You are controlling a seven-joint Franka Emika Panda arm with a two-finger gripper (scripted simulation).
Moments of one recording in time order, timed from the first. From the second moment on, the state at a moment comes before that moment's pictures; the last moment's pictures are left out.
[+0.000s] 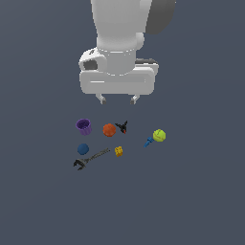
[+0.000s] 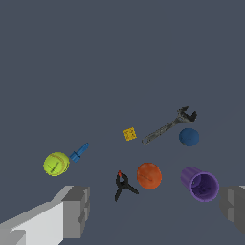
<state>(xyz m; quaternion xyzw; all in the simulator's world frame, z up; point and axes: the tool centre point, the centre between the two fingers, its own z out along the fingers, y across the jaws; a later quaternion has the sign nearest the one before) 0.003 -0.014 0.337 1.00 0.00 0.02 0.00</state>
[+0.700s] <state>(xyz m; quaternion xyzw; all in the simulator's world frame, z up) -0.003 -0.018 0.332 1.00 0.01 0.01 0.00</state>
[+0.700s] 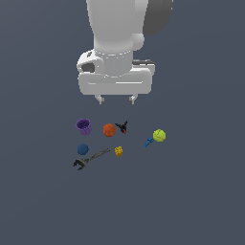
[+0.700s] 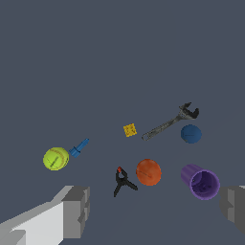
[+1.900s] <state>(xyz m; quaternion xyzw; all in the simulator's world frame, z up) 0.029 -0.019 0.207 1.00 0.08 0.00 0.00</state>
